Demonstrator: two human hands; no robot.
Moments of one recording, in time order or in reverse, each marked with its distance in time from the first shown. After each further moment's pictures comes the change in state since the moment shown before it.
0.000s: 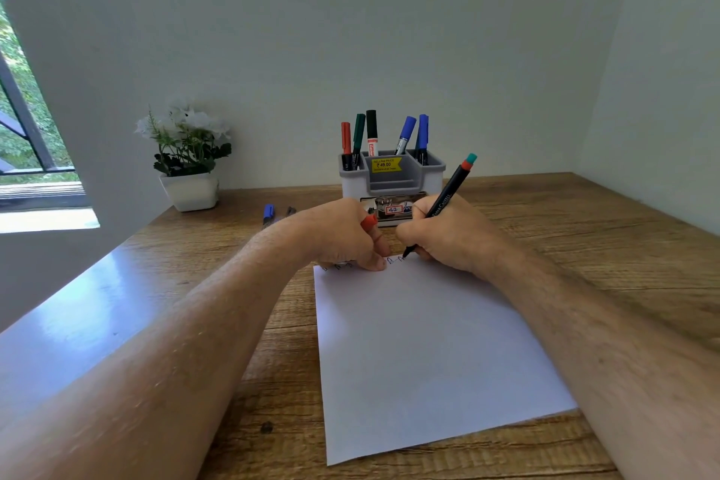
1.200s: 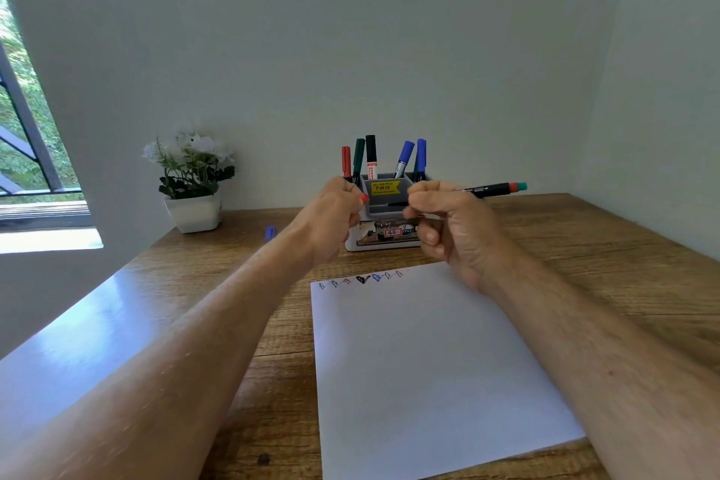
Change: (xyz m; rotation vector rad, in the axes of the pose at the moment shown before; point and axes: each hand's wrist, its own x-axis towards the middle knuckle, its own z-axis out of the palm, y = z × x) left_hand -0.016 0.008 -0.013 -0.691 0.296 0.146; right_hand 0.010 -0.007 -0.013 0.946 0.038 0.043
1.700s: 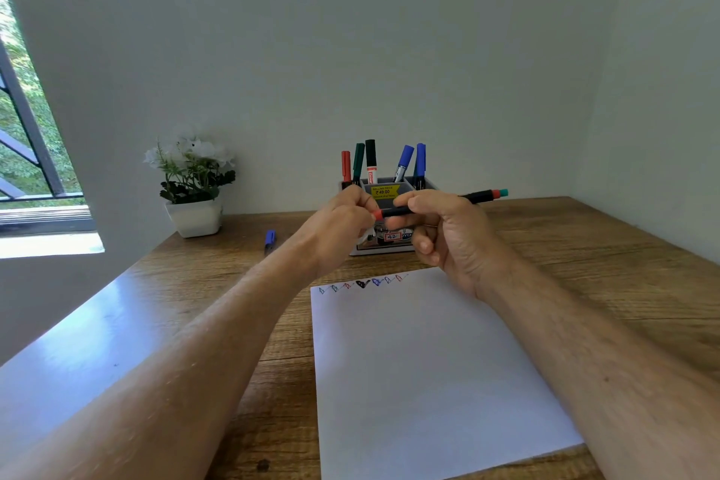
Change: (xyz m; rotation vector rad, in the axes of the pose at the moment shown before) left_hand 0.004 -0.006 0.004 0.105 -0.064 0.092; right_hand 0.001 0.004 0.003 -0.041 -0.030 0.027
